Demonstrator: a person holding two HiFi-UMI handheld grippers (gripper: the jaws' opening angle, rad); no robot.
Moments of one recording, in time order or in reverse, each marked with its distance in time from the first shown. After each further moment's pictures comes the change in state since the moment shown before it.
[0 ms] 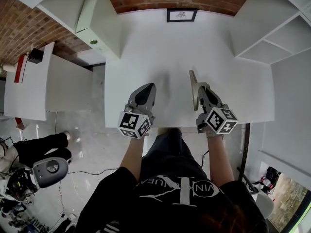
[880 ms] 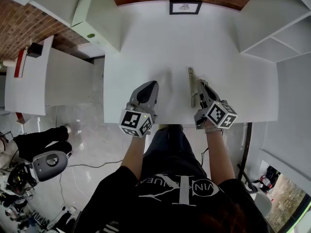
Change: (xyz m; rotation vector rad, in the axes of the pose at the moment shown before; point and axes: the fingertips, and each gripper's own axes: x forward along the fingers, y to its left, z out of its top) left arm 0.003 -0.003 -0.018 -0.017 0.027 0.013; right arm 0.021 -0.019 -0.031 0.157 0.042 0.009
